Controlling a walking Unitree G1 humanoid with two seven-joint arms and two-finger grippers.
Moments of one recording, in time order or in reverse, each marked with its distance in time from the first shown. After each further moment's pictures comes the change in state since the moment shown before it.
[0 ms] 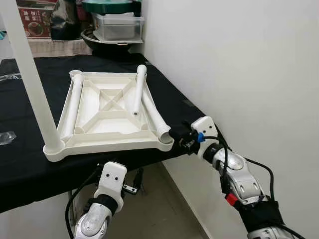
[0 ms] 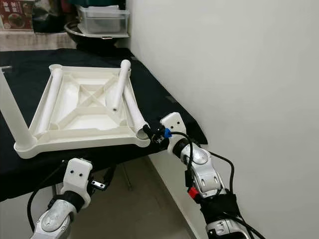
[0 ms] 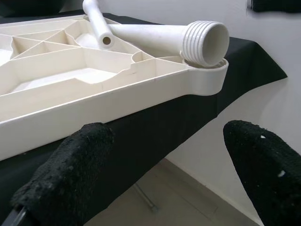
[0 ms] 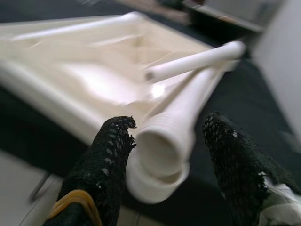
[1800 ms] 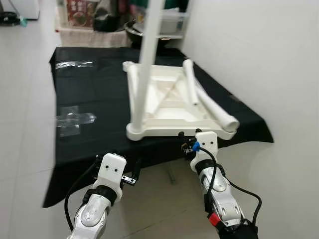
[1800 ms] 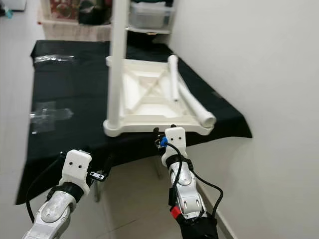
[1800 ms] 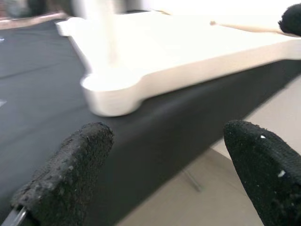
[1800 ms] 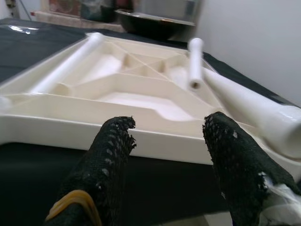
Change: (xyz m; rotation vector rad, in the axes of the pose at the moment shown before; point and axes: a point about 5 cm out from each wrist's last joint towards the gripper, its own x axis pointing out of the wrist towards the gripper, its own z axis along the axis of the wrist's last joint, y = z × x) left arm 0.005 0.002 0.004 0.028 -0.011 0.017; right arm -0.004 0.029 -0.031 0.184 -0.014 -0.556
